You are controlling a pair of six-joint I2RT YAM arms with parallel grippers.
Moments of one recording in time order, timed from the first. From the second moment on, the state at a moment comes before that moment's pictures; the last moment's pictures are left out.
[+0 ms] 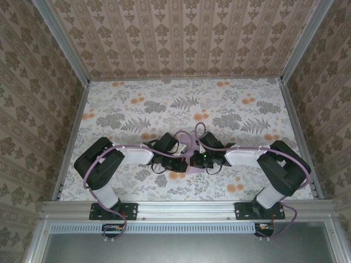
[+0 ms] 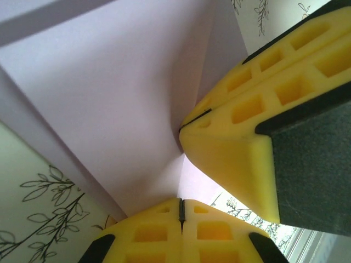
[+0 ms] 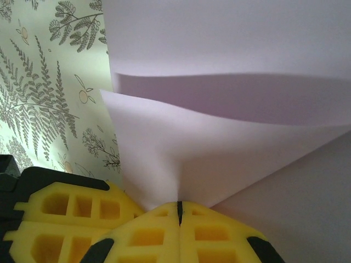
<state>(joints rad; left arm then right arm) -0.85 1.70 0.74 -0.10 0.57 -0.48 0.68 1.60 0.67 -0.09 -0.35 0.83</state>
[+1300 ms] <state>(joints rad) -0.85 1.70 0.74 -0.10 0.57 -0.48 0.54 1.65 0.78 -0.25 -0.32 0.70</state>
